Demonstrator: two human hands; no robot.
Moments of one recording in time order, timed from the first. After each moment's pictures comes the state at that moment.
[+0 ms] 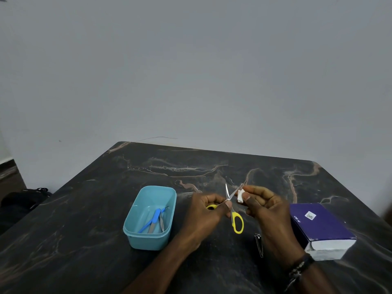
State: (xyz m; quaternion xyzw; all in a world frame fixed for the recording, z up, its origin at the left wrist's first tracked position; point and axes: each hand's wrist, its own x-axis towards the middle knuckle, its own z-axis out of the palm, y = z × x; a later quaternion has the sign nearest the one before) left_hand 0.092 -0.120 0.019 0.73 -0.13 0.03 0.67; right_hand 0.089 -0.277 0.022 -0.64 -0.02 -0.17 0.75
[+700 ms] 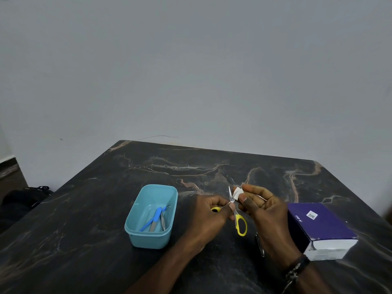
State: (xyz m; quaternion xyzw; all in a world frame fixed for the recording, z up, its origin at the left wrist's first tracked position) left_hand 0.088 -0.128 0.014 0.74 -0.12 0.05 0.66; right_hand 0.083 -0.268 0.021 -0.62 -0.01 -0.17 0.77
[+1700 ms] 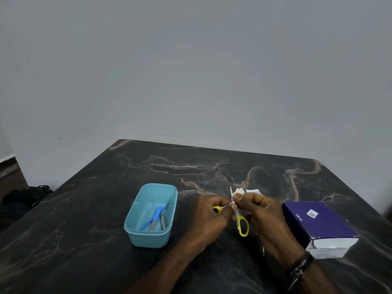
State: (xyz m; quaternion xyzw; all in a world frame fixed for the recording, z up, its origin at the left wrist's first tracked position) left_hand 0.082 -0.130 0.020 0.75 -0.13 0.07 0.65; right_hand 0.082 -0.268 0.024 -0.64 0.02 -0.06 0.77
